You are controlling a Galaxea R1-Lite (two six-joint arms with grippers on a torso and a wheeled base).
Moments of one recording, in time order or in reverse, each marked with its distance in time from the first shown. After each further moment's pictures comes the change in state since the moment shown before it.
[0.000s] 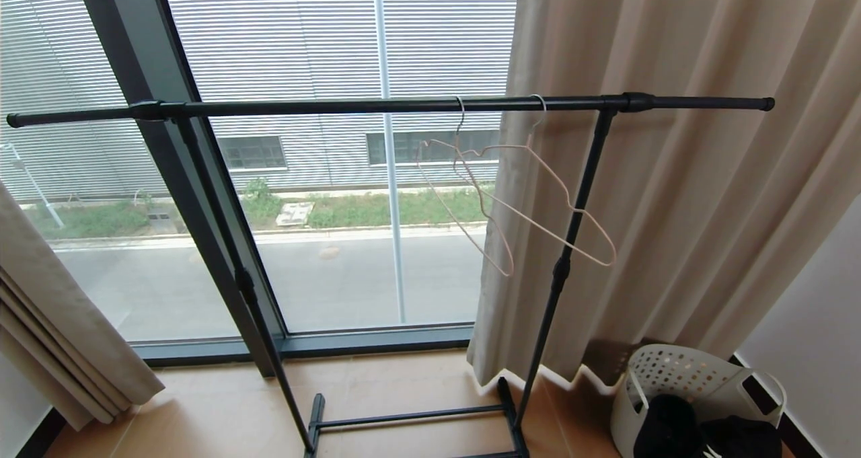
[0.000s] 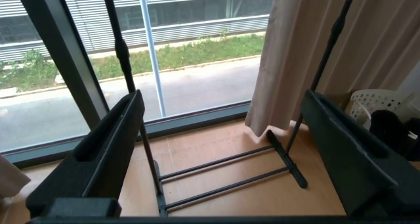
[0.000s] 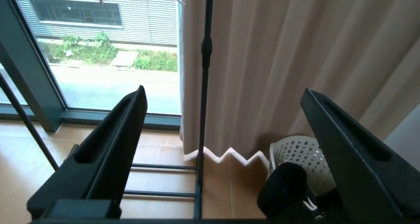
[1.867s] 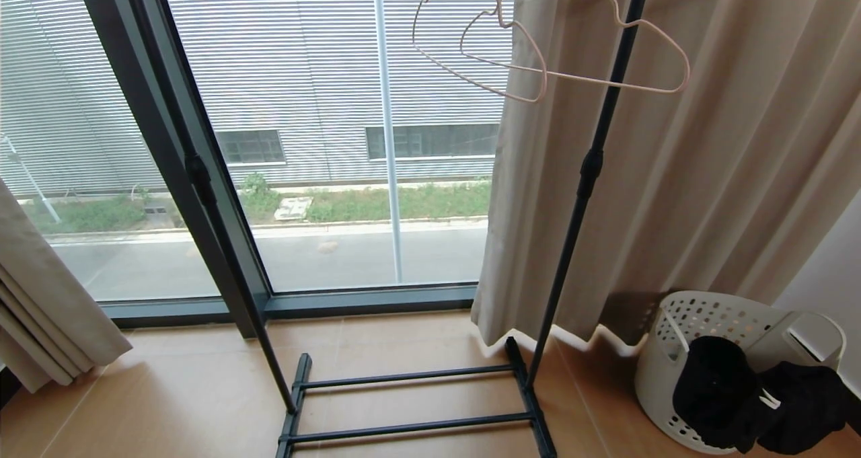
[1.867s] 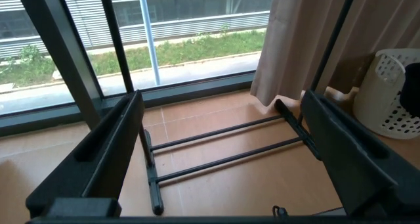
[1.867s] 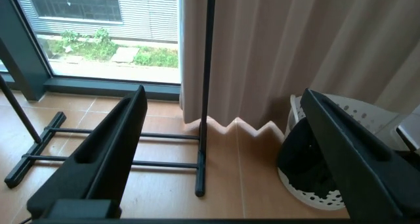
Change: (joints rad) left arm -0.001 0.000 0.000 0.000 0.000 0.000; right arm 0.000 0.000 0.000 0.000 0.000 0.000
